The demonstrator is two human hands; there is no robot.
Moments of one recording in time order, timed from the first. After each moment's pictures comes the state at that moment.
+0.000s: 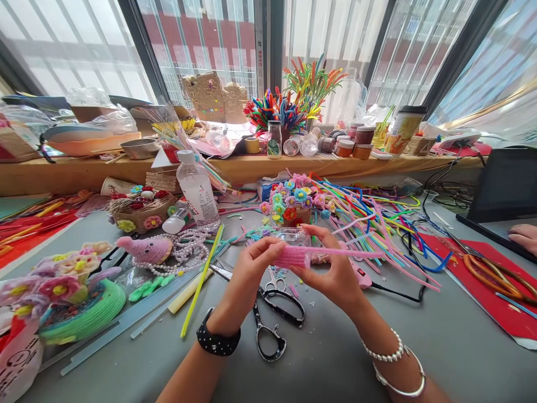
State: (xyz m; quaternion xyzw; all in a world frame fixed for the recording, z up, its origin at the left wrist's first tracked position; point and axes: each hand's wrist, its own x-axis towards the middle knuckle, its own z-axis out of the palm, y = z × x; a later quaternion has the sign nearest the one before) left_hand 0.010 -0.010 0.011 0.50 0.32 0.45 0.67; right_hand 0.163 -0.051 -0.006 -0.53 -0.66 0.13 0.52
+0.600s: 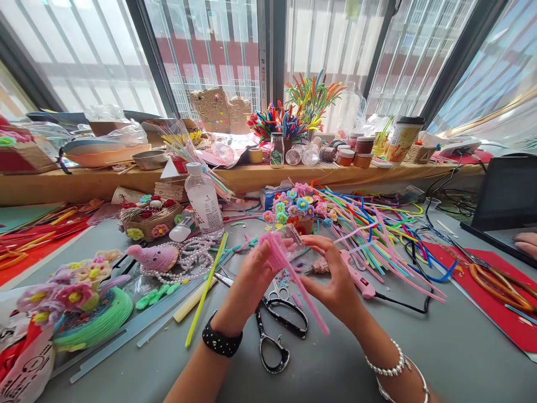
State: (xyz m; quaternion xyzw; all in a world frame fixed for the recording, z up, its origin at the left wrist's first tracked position) left_hand 0.007 -0.001 0.001 0.41 0.23 0.46 0.75; right_hand 0.160 -0.047 -0.017 -0.45 -0.68 0.13 0.56
